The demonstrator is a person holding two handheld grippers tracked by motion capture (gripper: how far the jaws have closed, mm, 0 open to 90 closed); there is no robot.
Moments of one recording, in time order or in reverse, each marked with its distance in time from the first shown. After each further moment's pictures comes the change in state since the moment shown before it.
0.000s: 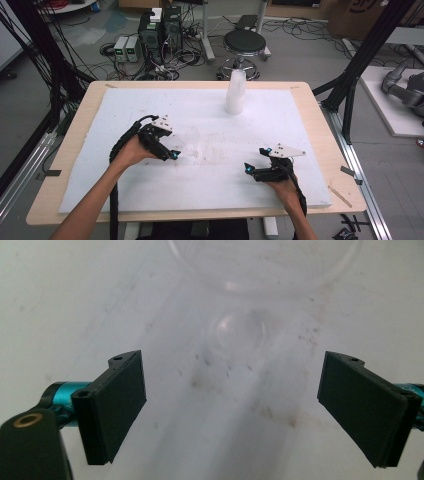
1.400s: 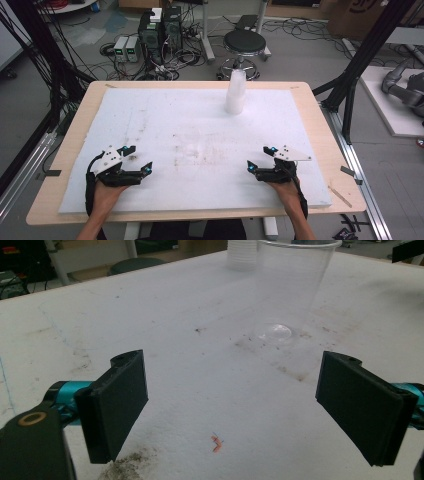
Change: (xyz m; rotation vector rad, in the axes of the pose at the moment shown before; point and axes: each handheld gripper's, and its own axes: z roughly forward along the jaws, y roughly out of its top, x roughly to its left) left arm -0.049 -0.117 -0.039 -0.487 0.305 -0.220; right arm 0.002 -0.004 -0.009 -0.094 -0.060 0.006
